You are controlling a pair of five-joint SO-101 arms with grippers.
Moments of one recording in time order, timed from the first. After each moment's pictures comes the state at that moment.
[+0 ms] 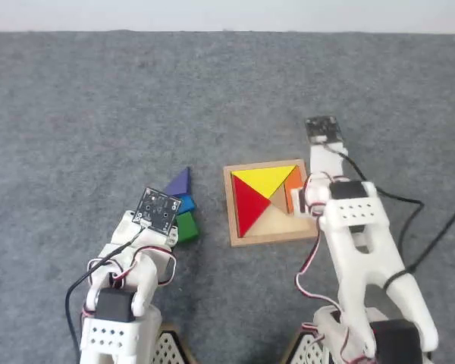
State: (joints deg) left arm 0.5 -100.7 97.2 55.8 -12.4; right arm -10.5 -22.8 48.4 52.9 1.6
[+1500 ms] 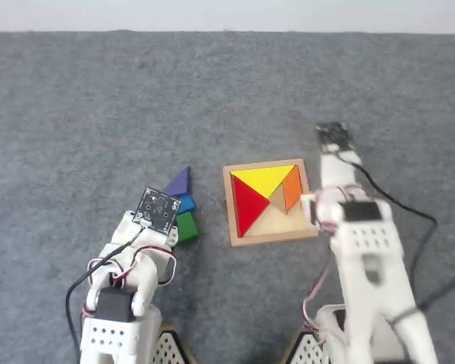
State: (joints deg) left arm 0.5 -100.7 97.2 56.0 -12.4; right arm -7.2 -36.4 55.5 53.7 4.8
